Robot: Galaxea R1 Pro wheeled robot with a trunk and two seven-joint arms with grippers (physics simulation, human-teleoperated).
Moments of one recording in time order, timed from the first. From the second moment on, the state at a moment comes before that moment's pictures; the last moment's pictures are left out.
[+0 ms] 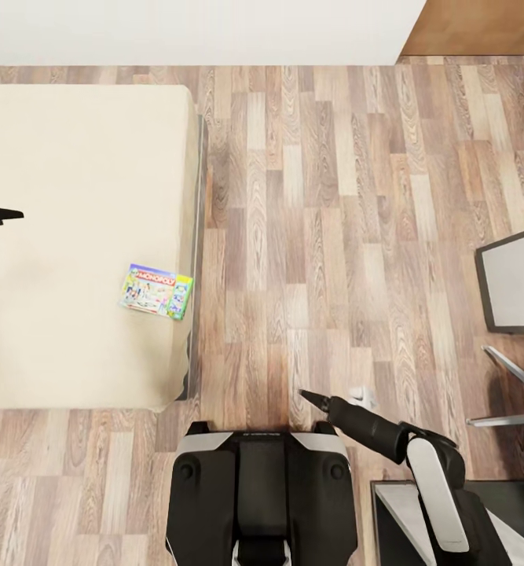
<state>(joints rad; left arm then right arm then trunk) -1.39 0.76 0.16 -0.96 -0.11 1.02 -1.33 -0.28 0.04 -0.12 -1.59 -0.70 0.97 0.24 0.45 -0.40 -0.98</state>
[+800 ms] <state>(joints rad) -1.30 0.76 0.17 -0.95 -0.11 1.02 -1.33 -0.25 -0.03 -0.30 -1.59 -0.69 0.97 0.58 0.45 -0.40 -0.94</state>
